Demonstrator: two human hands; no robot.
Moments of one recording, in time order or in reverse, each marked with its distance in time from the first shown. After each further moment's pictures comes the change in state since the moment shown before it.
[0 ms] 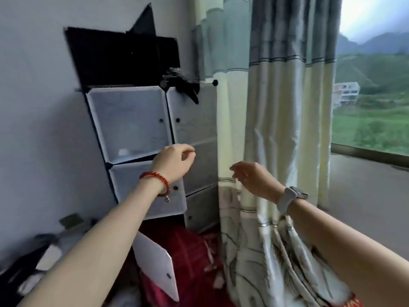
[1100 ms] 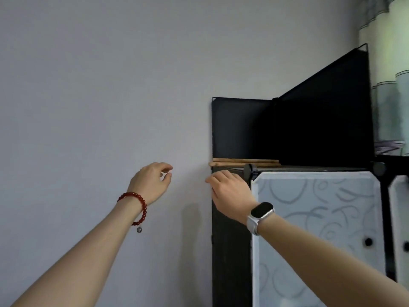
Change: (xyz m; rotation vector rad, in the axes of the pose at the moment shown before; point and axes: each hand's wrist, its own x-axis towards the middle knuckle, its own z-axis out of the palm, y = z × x) left_hand 0.247 -0.568 -0.331 0.424 0.506 -0.278; right_hand 0.529 -0.443 0.367 -0.386 0.231 -0.908
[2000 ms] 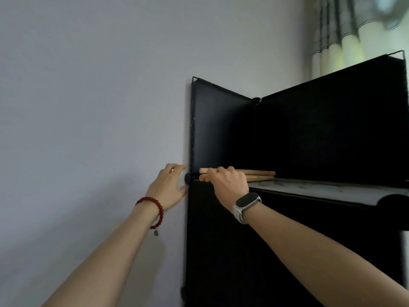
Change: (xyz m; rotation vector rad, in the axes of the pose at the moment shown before) left_hand 0.230 -0.114 0.234 -0.330 -0.234 0.373; right_hand 0.200 0.073 0.170 -0.537 -0.115 0.402
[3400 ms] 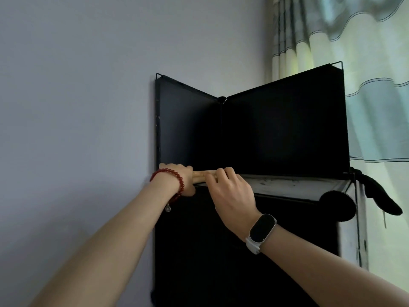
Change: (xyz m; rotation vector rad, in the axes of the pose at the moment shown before) left_hand 0.053 0.097 0.007 0.514 -0.452 0.117; right_hand -0.064 0.033 -0.030 -0.091 0.255 0.079
